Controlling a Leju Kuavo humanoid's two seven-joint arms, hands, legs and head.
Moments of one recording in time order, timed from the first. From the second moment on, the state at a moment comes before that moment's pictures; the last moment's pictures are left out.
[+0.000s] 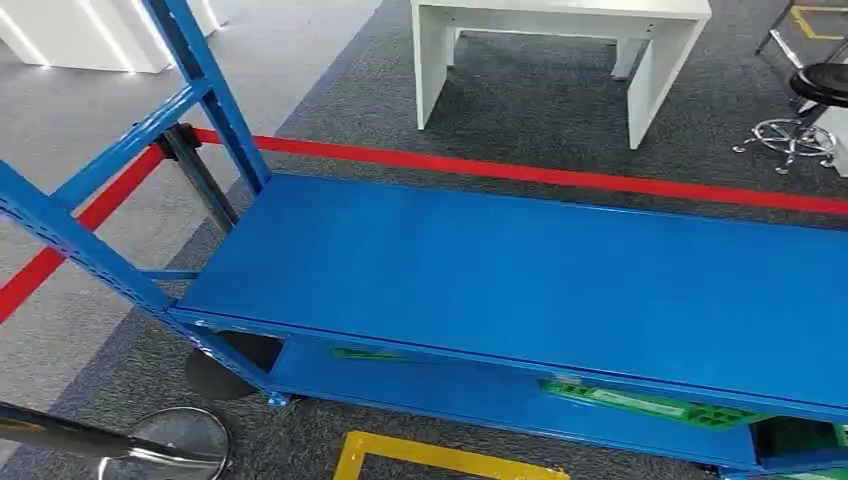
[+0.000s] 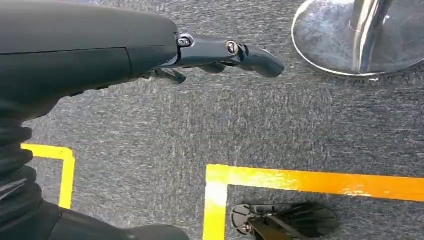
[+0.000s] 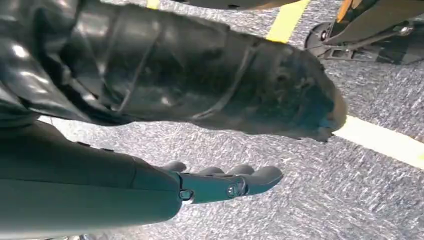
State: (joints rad) left arm -0.02 -0.01 1.00 -0.24 -1.13 0.07 -0.32; right arm -0.07 0.17 -1.01 -0.19 1.25 -0.18 -0.03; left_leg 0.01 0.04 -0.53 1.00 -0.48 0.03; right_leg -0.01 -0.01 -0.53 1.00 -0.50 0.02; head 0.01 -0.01
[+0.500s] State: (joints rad) left arm -0.02 -0.01 1.00 -0.24 -1.14 0.07 -0.32; right arm -0.07 0.17 -1.01 -0.19 1.24 -0.18 -0.03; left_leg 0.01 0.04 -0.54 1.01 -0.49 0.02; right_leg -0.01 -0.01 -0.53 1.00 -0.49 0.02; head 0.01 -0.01
